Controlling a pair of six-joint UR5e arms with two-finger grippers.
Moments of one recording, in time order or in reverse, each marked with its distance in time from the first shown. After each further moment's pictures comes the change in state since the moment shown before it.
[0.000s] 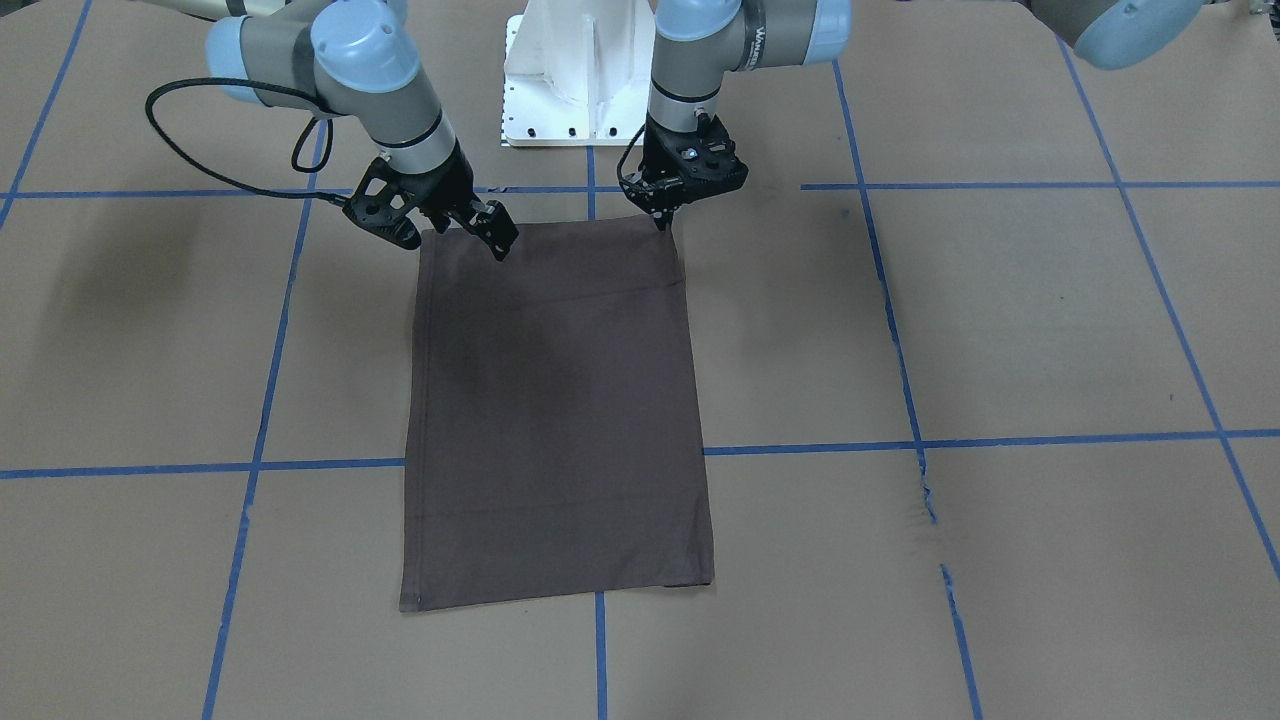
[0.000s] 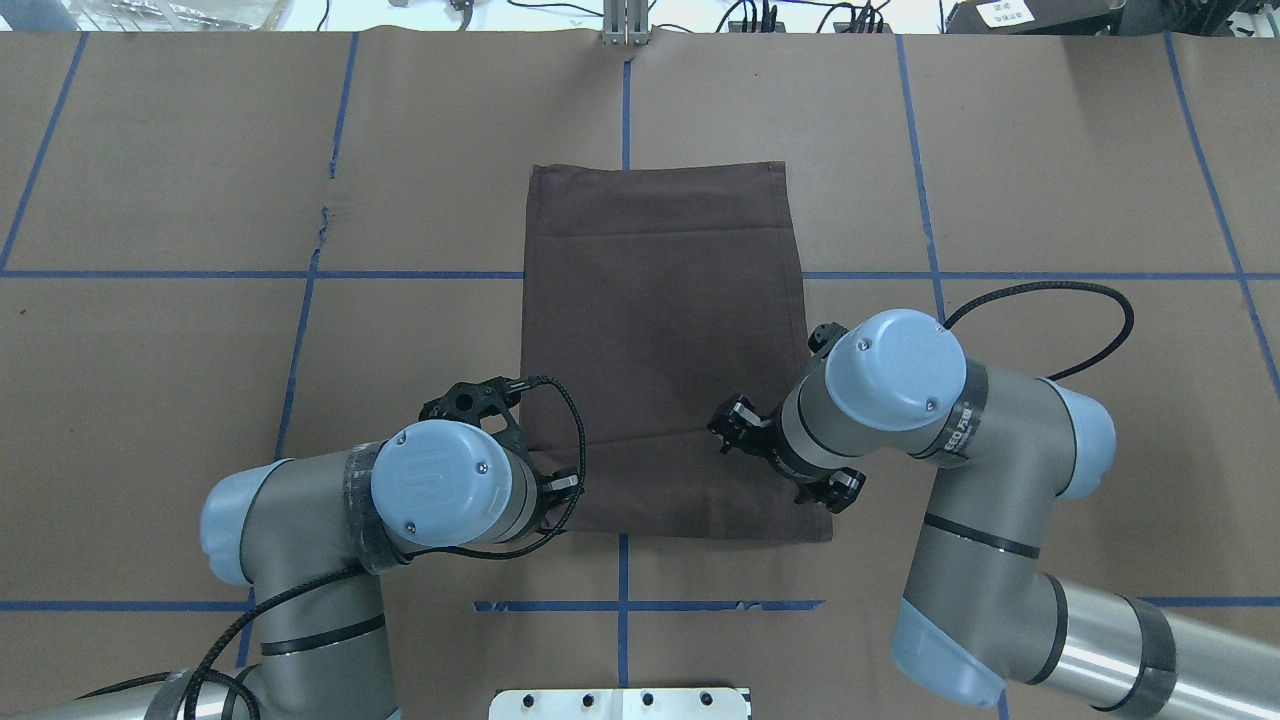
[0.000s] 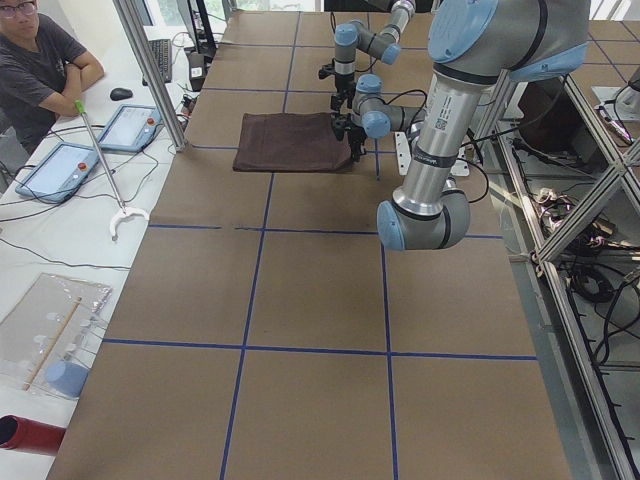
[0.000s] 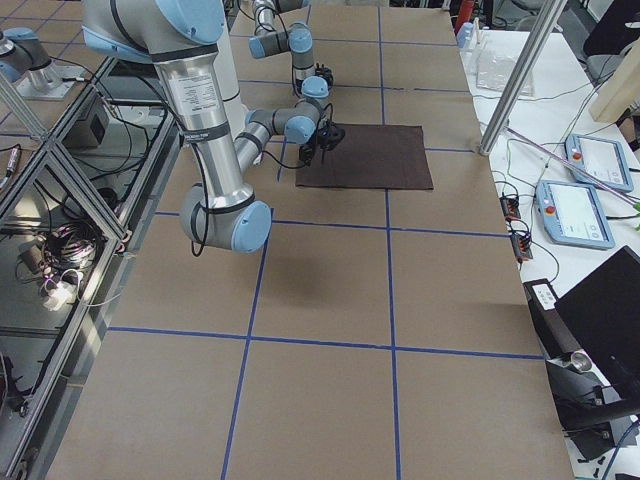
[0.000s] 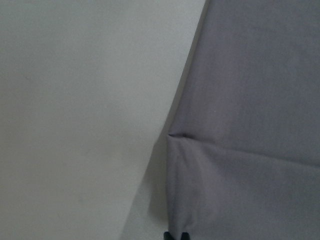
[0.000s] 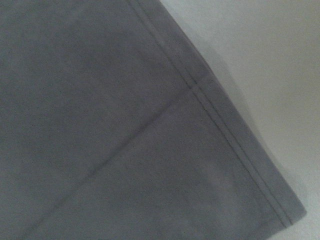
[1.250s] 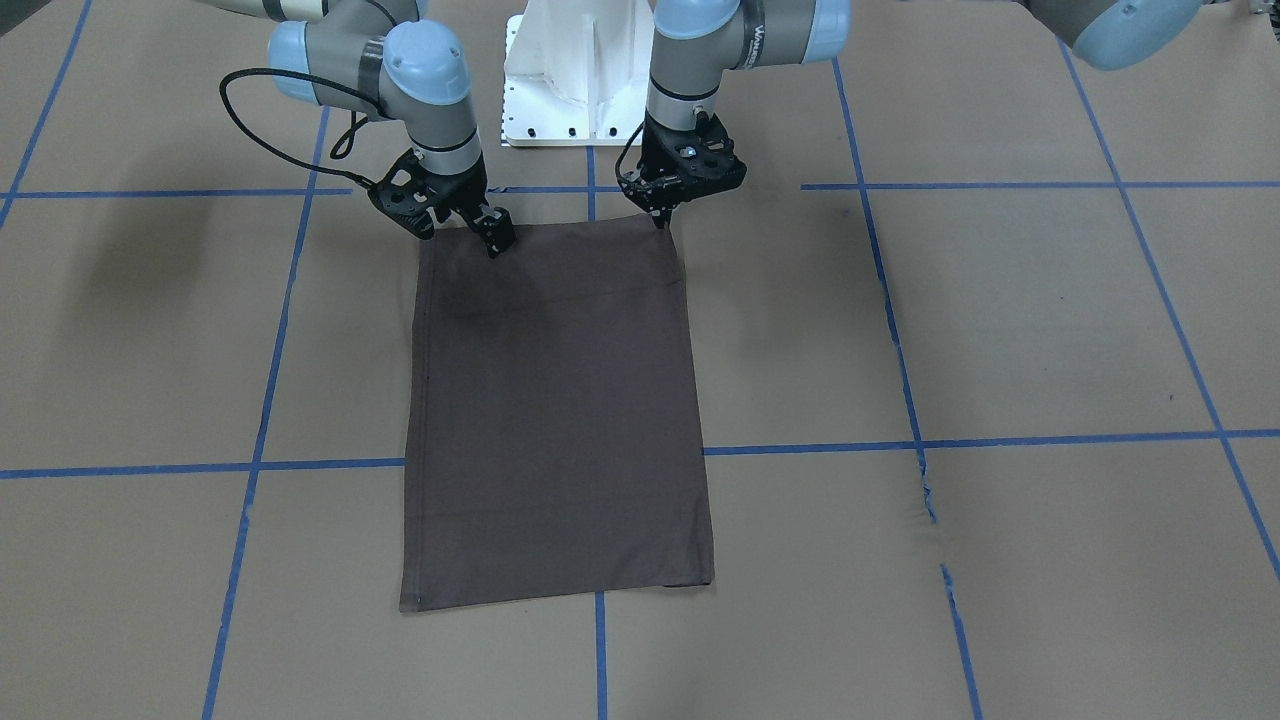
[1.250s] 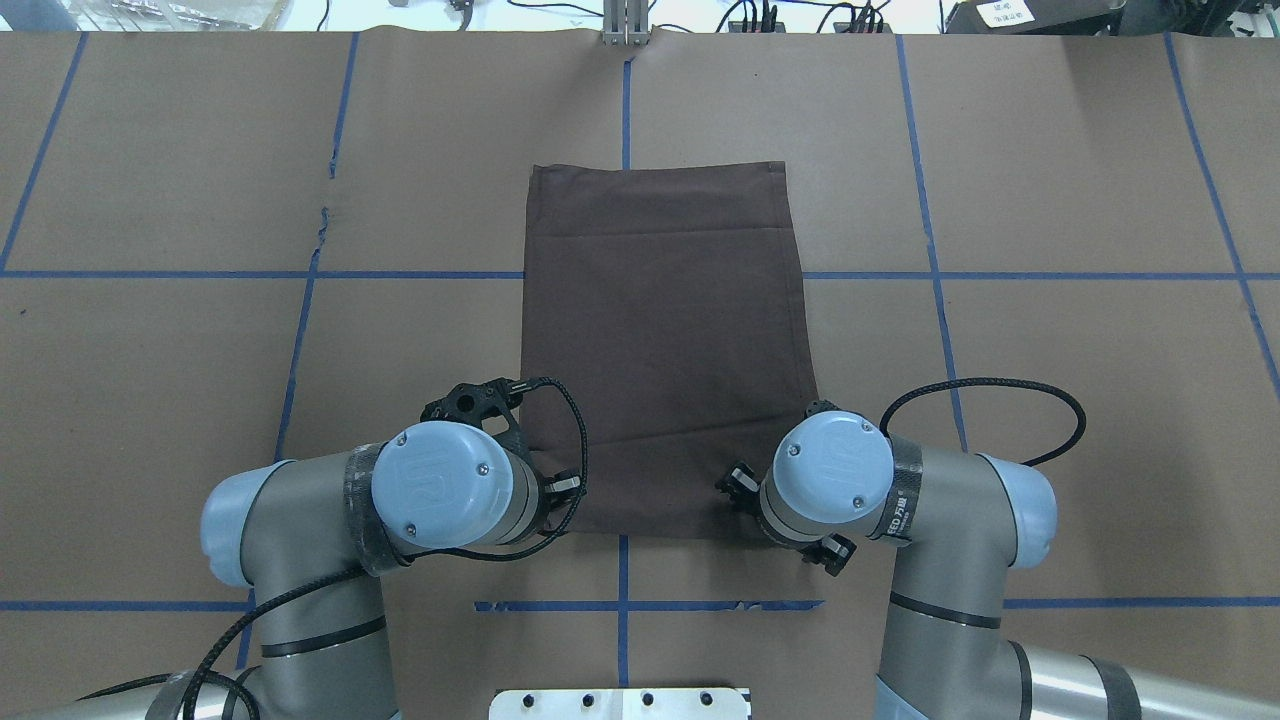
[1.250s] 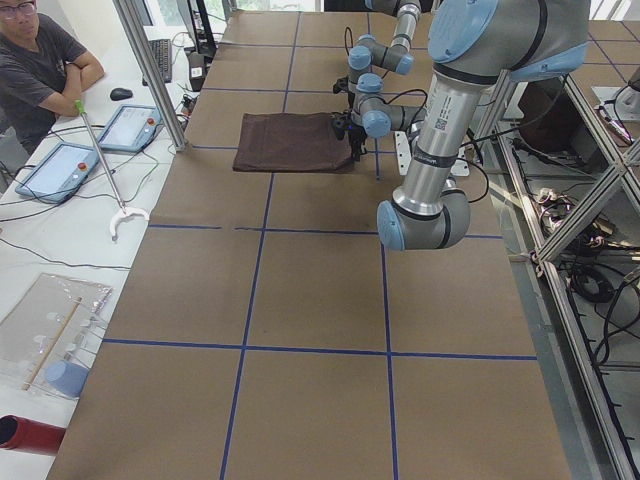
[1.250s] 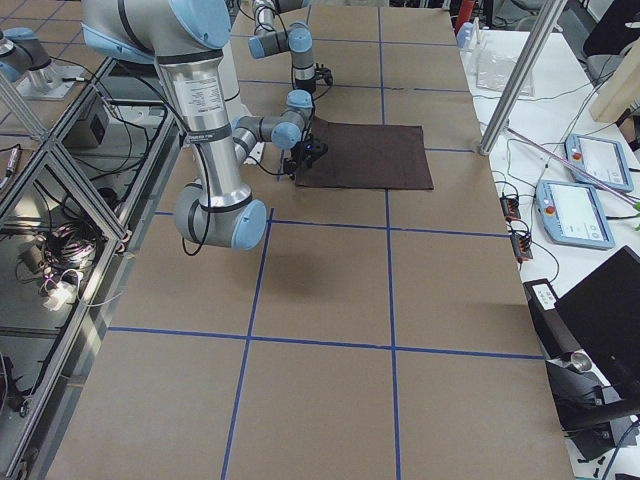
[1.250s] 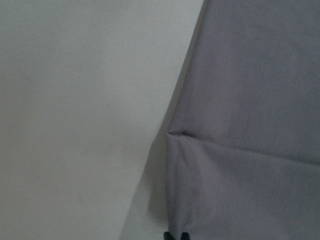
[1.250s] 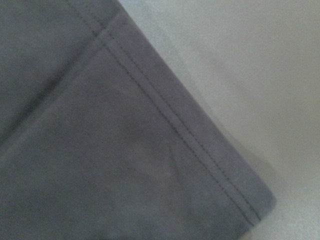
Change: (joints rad) left arm 0.002 -0.002 -0.003 0.000 -0.001 -0.001; right arm -0.102 -0.001 -0.060 -0.068 -0.104 0.092
